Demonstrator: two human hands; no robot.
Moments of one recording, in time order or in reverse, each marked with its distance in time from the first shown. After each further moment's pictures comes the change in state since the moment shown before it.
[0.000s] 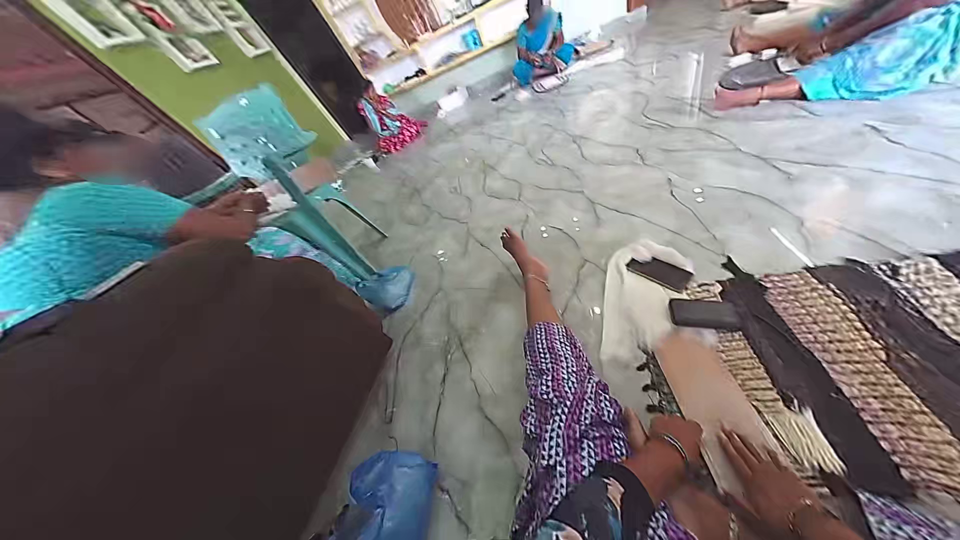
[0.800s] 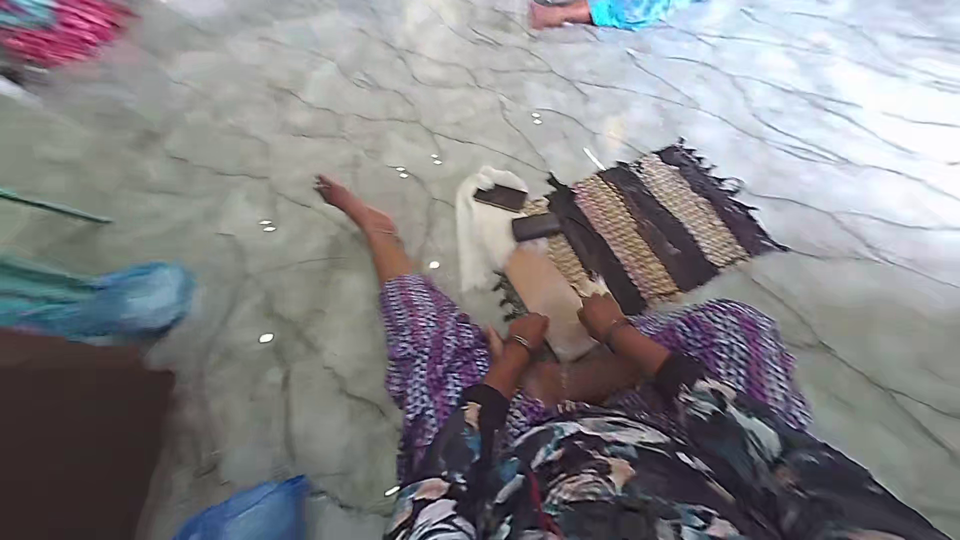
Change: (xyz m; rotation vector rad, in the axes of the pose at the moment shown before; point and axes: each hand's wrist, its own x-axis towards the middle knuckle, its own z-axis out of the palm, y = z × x) left_hand 0.050 -0.008 0.018 0.077 -0.079 0.089; right_hand -0.002 0.003 -0.086 -0.094 -0.208 0.295
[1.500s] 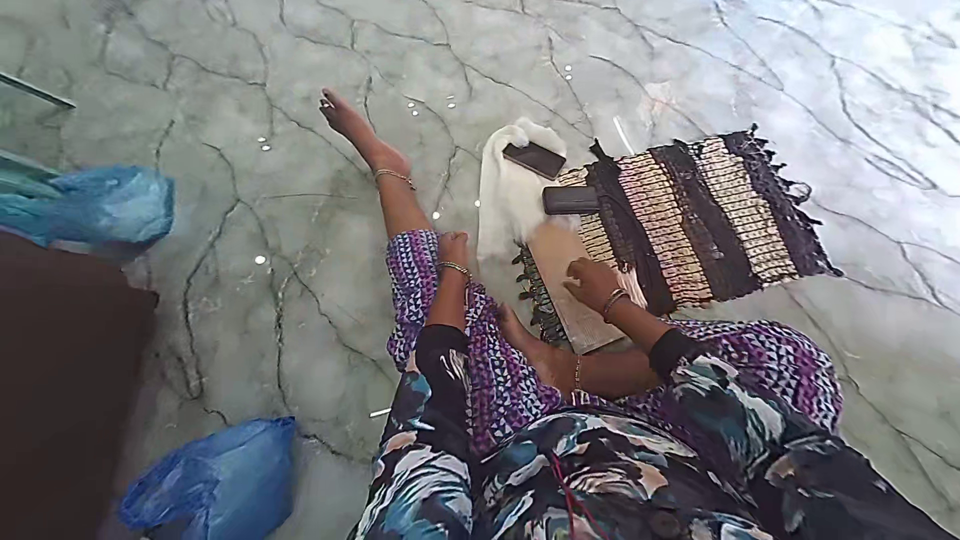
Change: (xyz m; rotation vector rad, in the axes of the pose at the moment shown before) left_hand 0.010 -0.170 -0.074 -1.201 0.843 -0.475; right_hand 0.059 -0.041 -0.038 0.294 0.177 -0.139
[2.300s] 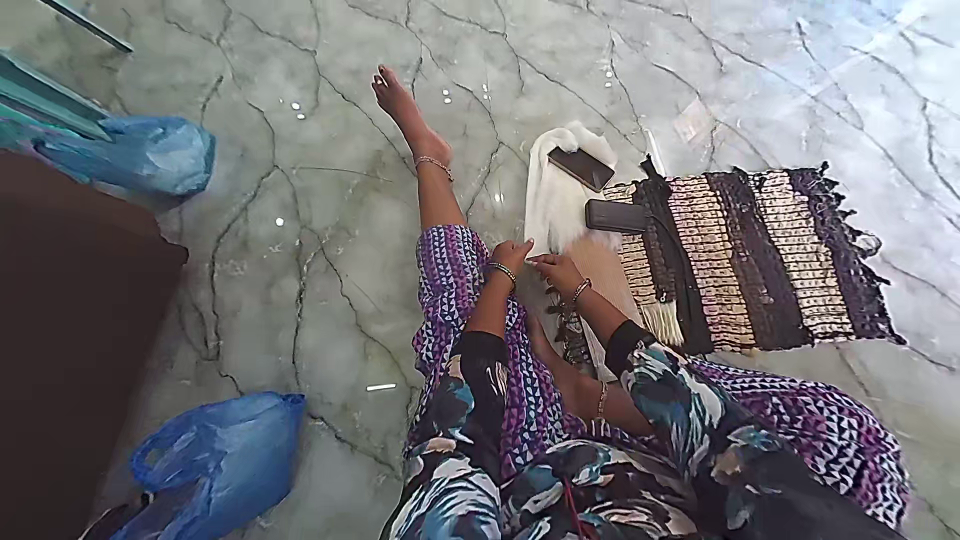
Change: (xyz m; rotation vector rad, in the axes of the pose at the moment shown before) left_hand -0.005 0.013 0.015 0.186 -0.291 -0.076; right_hand 0.098 -0.091 0.039 0.889 -0.052 0.146
